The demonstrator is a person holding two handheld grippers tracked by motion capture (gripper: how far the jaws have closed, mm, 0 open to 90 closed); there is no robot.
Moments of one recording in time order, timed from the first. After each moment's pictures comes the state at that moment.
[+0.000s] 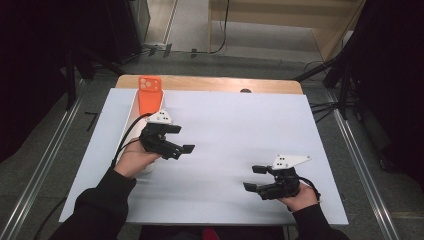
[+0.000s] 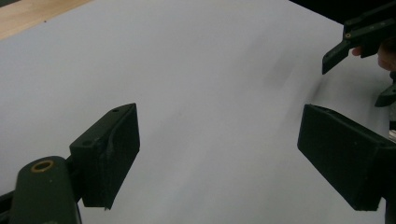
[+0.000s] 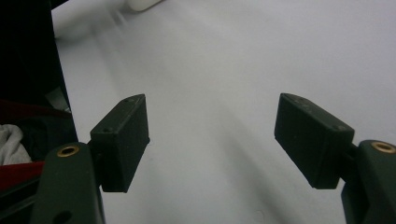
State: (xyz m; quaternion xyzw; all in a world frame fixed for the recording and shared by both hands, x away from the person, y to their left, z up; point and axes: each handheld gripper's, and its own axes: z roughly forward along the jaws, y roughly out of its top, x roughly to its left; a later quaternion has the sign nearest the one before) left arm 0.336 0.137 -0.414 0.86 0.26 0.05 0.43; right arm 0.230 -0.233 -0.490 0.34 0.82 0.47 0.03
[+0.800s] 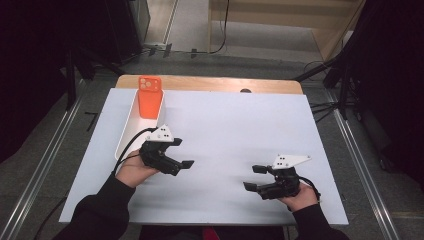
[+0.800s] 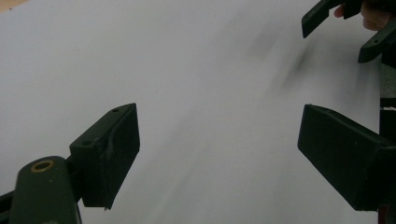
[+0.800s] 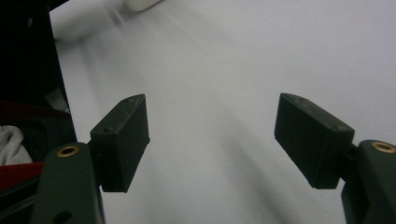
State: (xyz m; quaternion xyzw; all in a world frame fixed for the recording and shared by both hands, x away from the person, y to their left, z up) left arm 0.309 0.139 -0.436 0.88 0.22 0.05 0.43; right arm 0.231 -0.234 -0.490 0.34 0.82 0.47 0.03
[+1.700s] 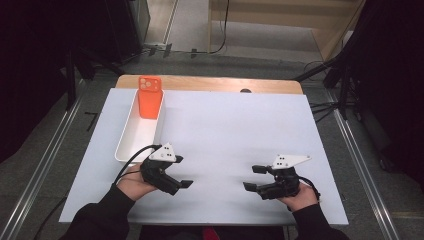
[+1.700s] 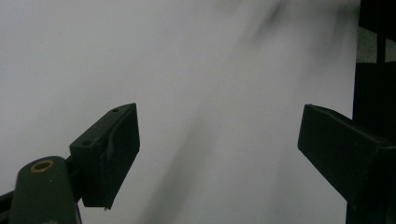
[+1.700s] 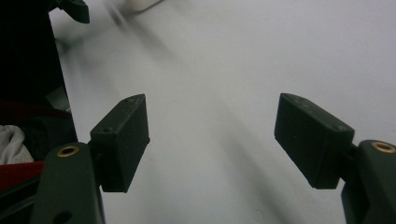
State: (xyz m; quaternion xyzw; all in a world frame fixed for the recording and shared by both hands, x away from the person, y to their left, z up) left arm 0.279 0.140 -0.459 0.90 0.19 0.02 0.39; right arm 0.231 -0.233 -0.491 0.34 0.82 0.47 0.03
